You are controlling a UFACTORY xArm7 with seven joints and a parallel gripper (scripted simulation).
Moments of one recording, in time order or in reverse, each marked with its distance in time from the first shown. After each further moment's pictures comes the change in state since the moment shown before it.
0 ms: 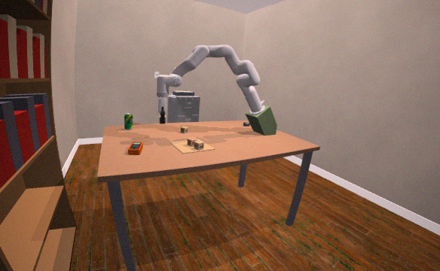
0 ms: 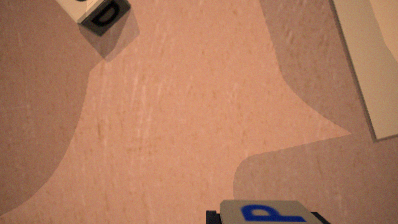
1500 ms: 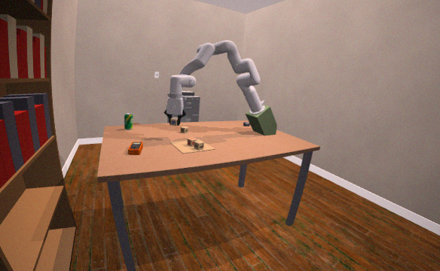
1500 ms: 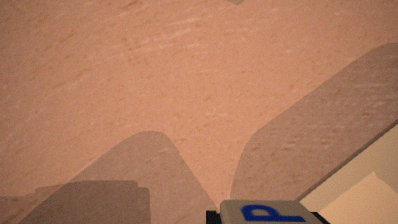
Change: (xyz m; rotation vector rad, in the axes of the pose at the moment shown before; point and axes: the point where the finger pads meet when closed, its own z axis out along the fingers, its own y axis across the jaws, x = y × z) arm 0.076 0.059 -0.003 -0.008 -0.031 -1.189
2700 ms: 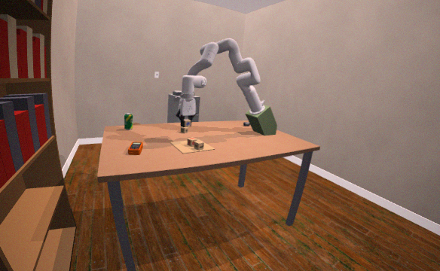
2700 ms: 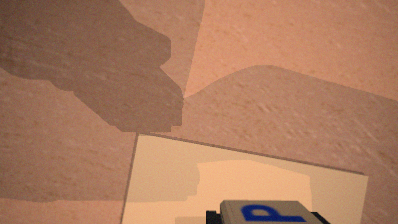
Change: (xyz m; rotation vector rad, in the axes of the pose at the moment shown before) arm -0.020 0.079 -0.004 0.011 -0.074 -0.848
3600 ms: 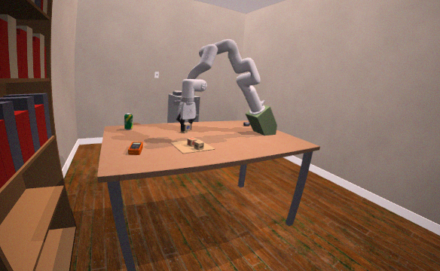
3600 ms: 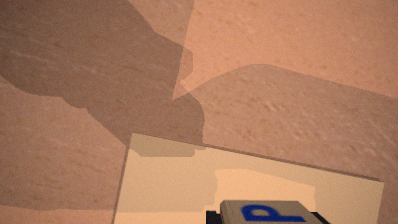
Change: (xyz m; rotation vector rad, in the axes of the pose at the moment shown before) arm -0.001 0.001 0.022 0.000 -0.004 -0.012
